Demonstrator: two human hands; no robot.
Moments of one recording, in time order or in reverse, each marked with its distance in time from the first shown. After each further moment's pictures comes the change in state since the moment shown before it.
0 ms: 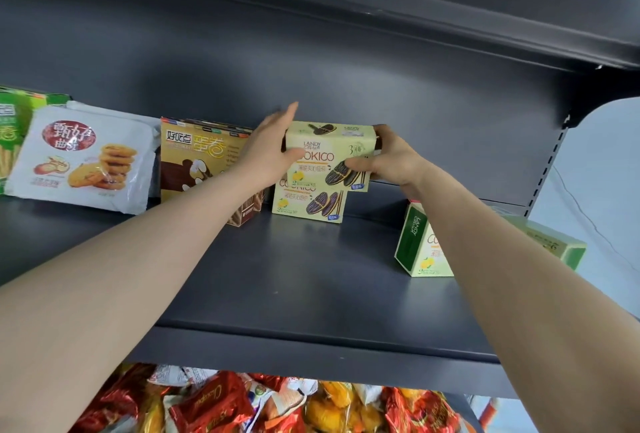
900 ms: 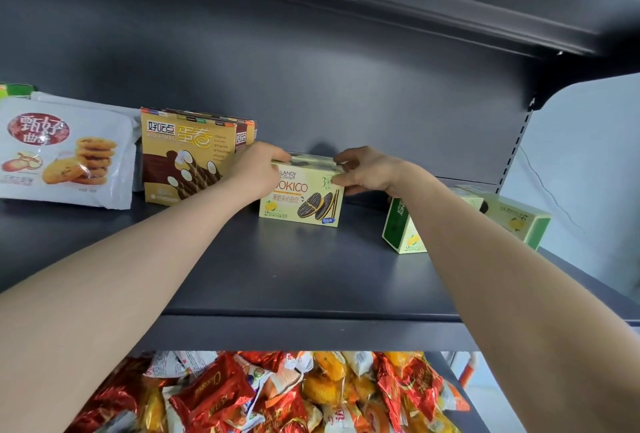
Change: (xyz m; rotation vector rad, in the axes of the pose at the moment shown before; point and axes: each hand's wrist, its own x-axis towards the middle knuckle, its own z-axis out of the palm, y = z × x) left_hand -0.030 -0.004 0.010 0.186 -0.097 -0.091; right_hand -0.022 0.009 0.017 -0.279 -0.143 0.200
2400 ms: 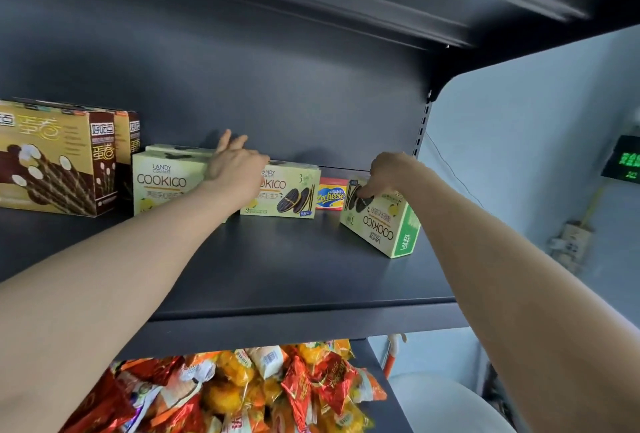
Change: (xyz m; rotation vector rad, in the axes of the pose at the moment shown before) left_hand 0.024 0.119 0.098 0.573 -0.092 0.275; right_hand -0.064 0.107 -0.149 -0.940 0.262 0.386
